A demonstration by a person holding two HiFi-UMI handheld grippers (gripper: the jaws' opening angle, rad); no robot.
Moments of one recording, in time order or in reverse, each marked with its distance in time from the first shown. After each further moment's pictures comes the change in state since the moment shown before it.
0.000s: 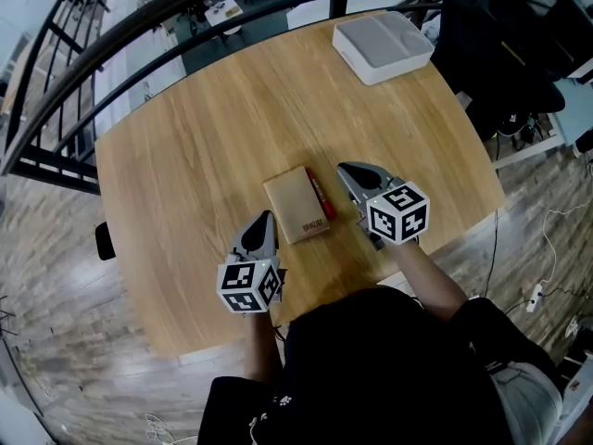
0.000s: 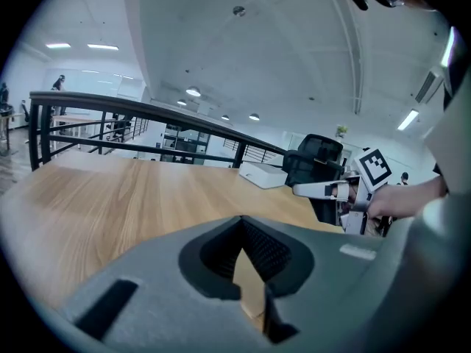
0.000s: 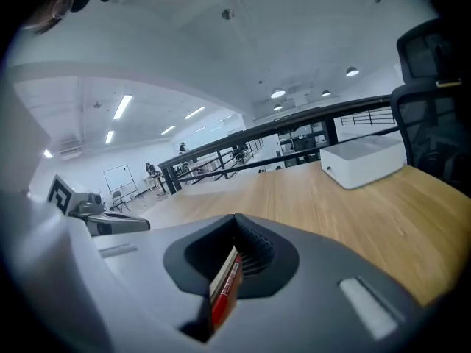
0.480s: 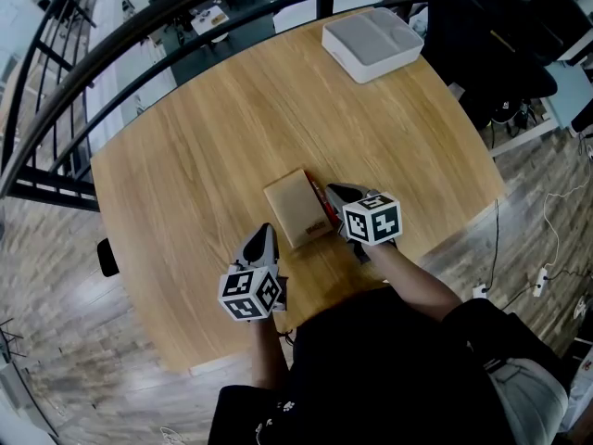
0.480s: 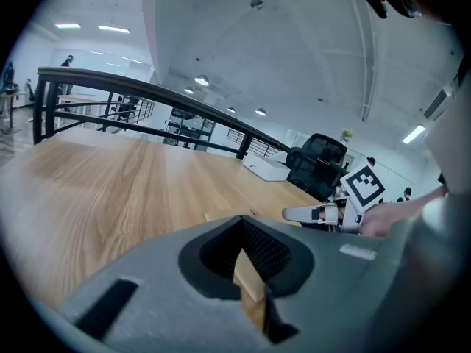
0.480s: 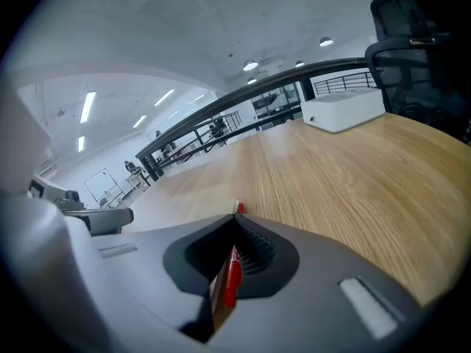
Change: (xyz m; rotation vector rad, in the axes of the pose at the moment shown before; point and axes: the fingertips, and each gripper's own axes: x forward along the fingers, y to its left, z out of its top) left arm -0.003 0.018 -0.029 -0.103 0.058 -0.011; right arm 0.031 0.002 -0.083 0.190 0.190 -0.127
